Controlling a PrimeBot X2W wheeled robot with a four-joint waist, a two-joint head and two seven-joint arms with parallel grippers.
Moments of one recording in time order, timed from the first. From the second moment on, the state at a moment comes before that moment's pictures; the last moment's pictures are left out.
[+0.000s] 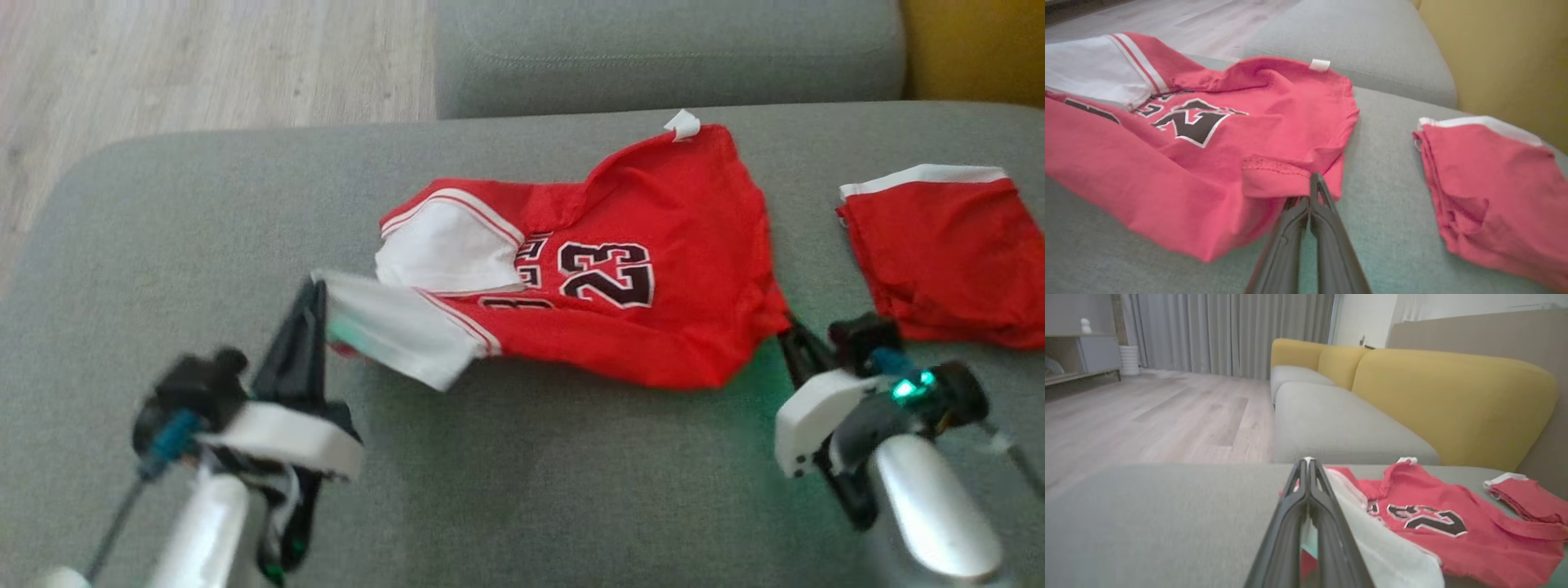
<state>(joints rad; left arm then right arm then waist) -0.16 0.16 -0.25 0.16 -0.36 -0.01 -0.03 -0.26 -0.09 0.08 0.53 -0.07 0.12 0.04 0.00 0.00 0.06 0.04</state>
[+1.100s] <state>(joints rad) -0.80 0.28 -0.12 0.17 -0.52 -0.07 0.21 -0.56 -0.33 0.11 -0.03 0.67 0.12 0.51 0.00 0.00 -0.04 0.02</state>
